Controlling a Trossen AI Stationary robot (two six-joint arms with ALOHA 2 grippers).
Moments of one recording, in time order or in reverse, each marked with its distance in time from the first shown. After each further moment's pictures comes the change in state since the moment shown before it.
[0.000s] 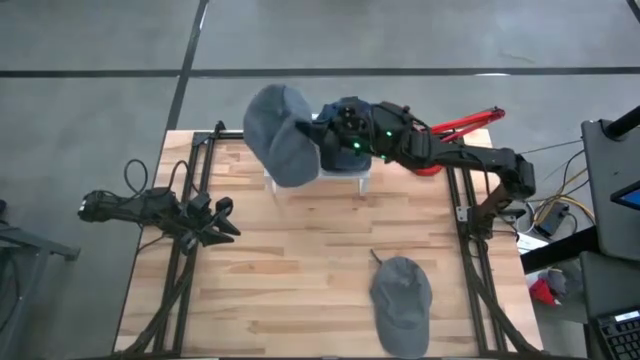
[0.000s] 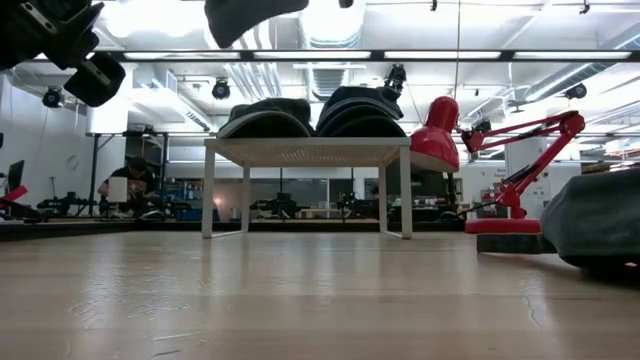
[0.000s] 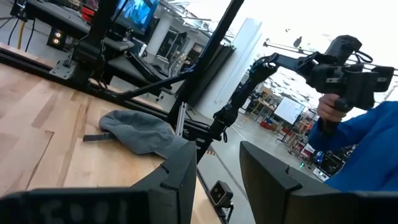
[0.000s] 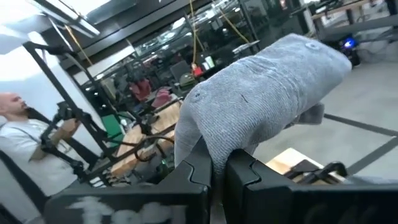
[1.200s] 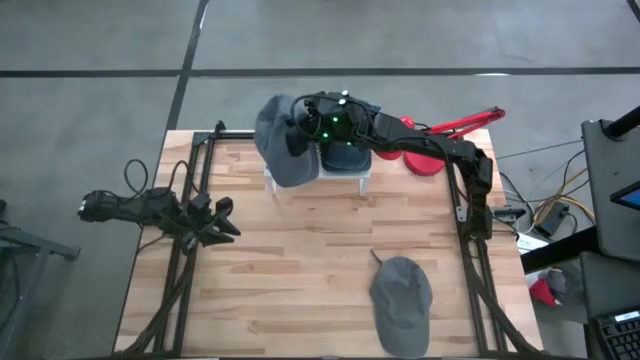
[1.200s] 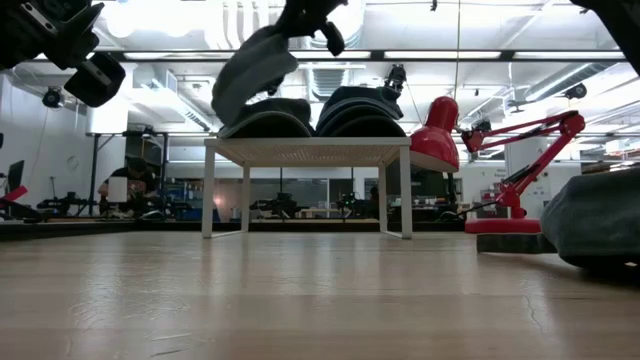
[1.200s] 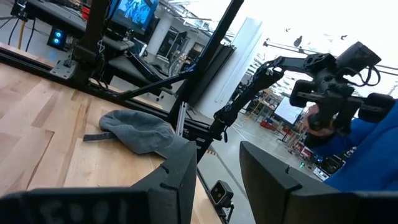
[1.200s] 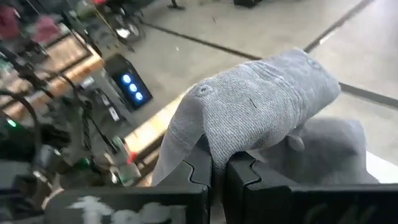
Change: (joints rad) left arm 0.000 0.001 0.000 0.000 0.000 0.001; right arm -0.081 0.300 0.400 -0.542 0.142 -0.027
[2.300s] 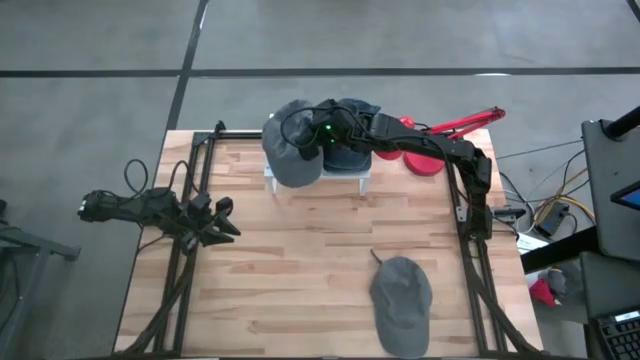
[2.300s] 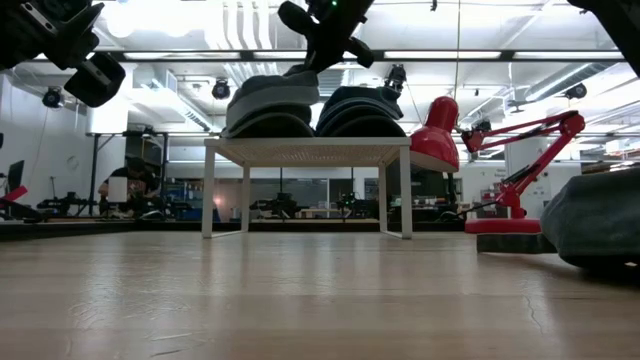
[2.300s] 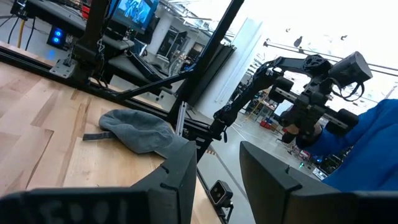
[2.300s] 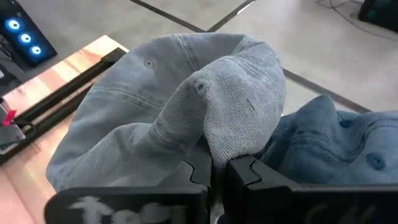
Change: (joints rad) left arm 0.000 0.000 0.000 0.000 0.000 -0.004; right arm -0.007 0.008 -0.003 -0.299 0.237 -0.044
